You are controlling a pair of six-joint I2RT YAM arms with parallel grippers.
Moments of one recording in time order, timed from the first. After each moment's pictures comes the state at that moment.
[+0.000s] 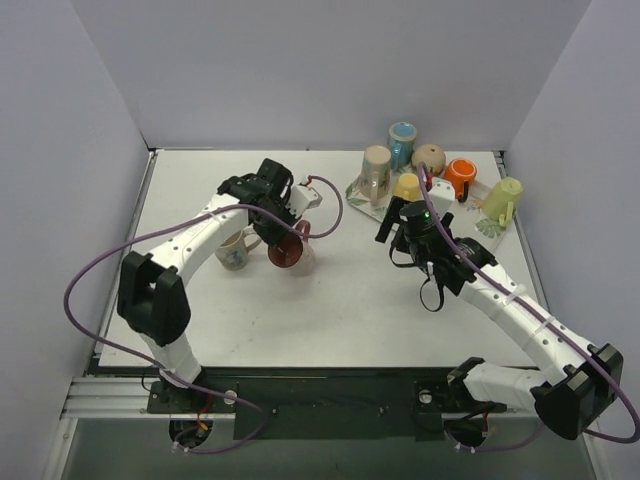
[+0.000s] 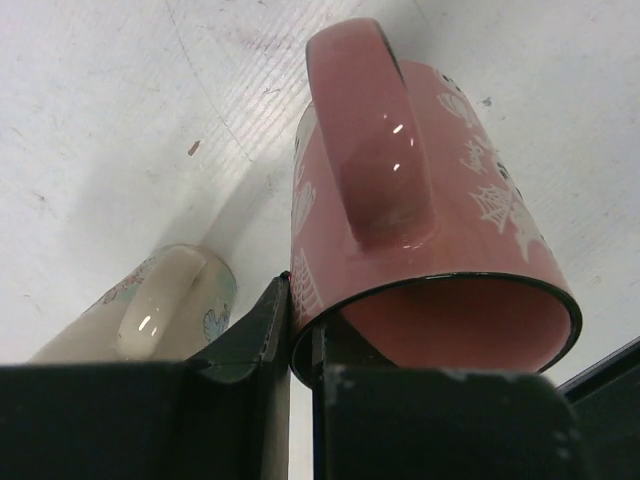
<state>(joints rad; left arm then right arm) -0.54 1.69 1.51 -0.91 0.08 0.35 0.61 1.15 1.04 -0.52 0.49 0.66</state>
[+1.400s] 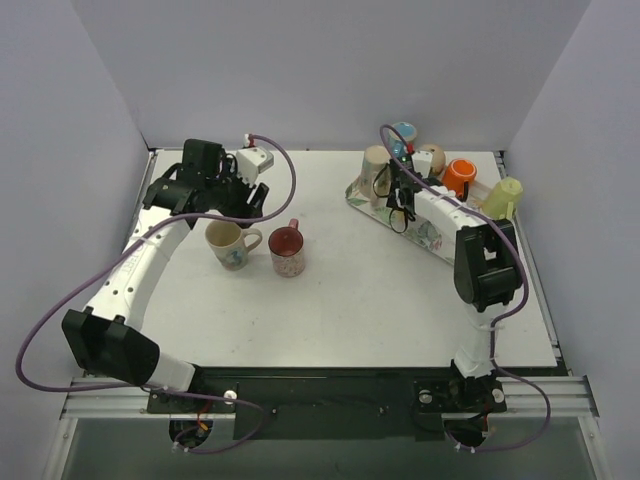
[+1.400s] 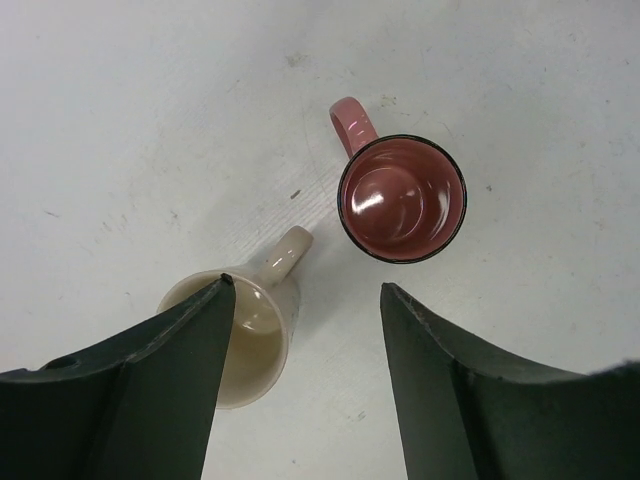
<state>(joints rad) -0.30 1.46 1.54 -0.85 0.28 0.34 0.30 1.96 1.45 -0.38 0.49 0.40</state>
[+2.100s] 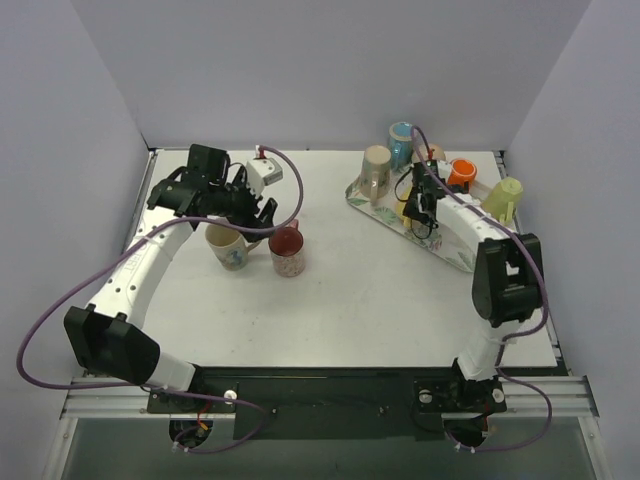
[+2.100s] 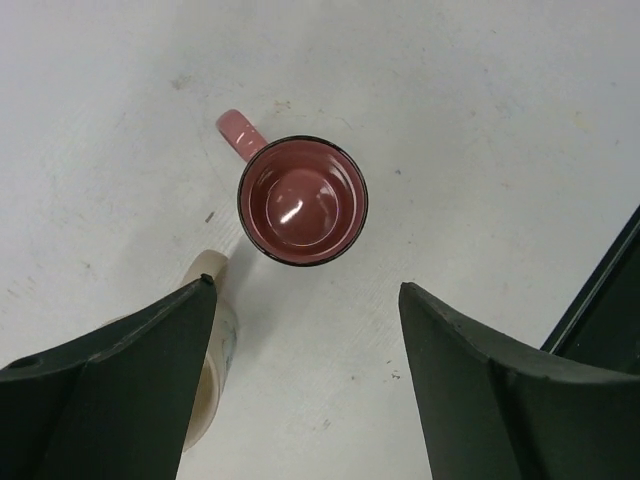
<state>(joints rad) -0.30 1.46 1.50 -0.88 0.49 0.42 0.22 1.90 1.38 -0.40 0.29 0.47</state>
